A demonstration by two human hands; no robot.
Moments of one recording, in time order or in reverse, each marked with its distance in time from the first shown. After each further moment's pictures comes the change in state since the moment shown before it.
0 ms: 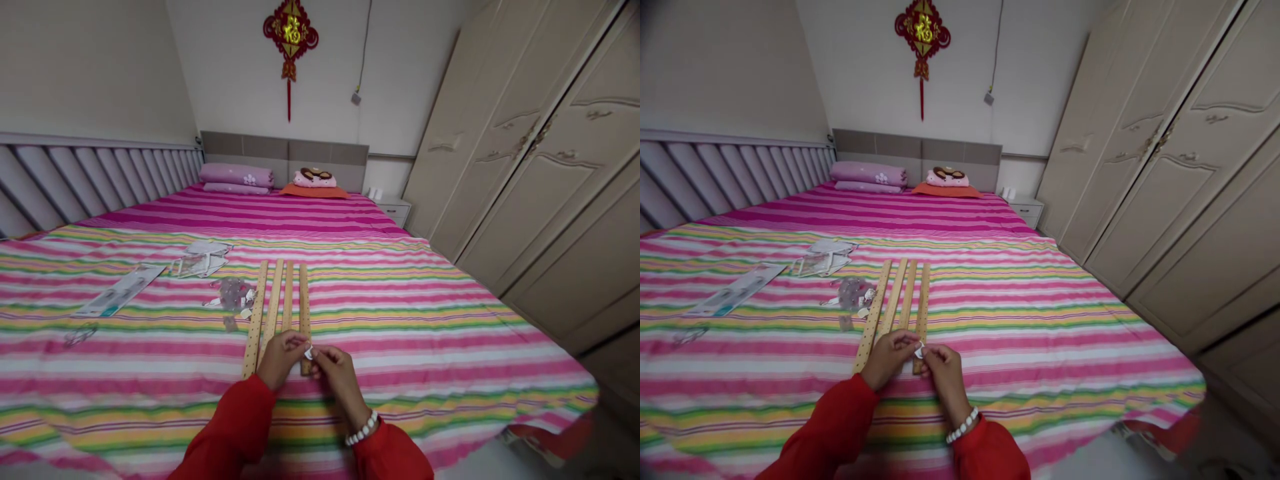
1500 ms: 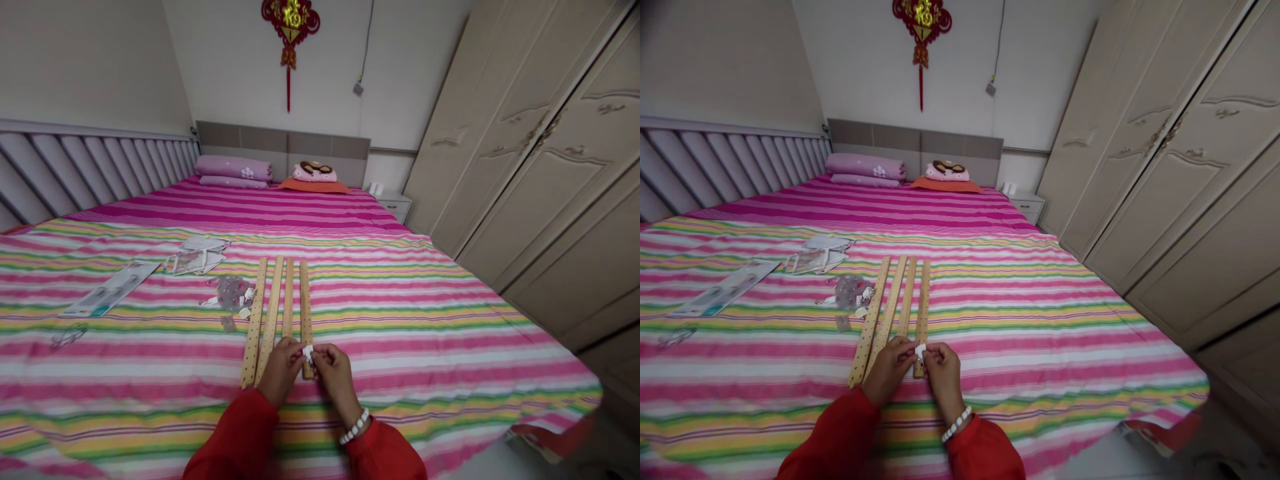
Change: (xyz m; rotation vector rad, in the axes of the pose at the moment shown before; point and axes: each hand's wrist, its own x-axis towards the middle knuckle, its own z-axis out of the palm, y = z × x) left_hand -0.003 -0.036 -0.001 0.317 -0.034 0.227; right_hand 0.019 0.027 0.002 -0.068 0.120 -0.056
